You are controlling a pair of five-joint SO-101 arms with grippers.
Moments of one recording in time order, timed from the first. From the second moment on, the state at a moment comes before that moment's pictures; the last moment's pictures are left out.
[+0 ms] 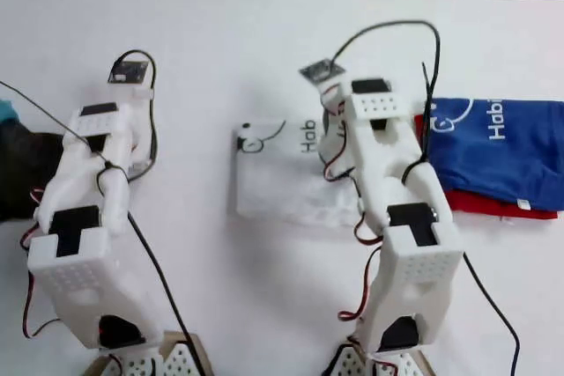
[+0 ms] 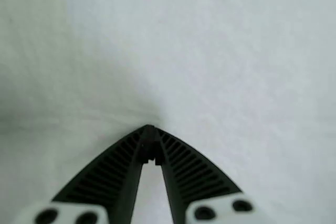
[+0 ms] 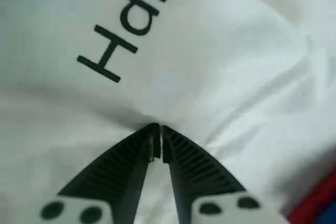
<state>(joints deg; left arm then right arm) -17.7 18.9 15.9 54.6 -7.5 -10.3 24.3 0.5 75.4 25.5</state>
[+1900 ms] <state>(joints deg) -17.7 18.9 15.9 54.6 -7.5 -8.0 39.3 -20.1 91.5 30.0</state>
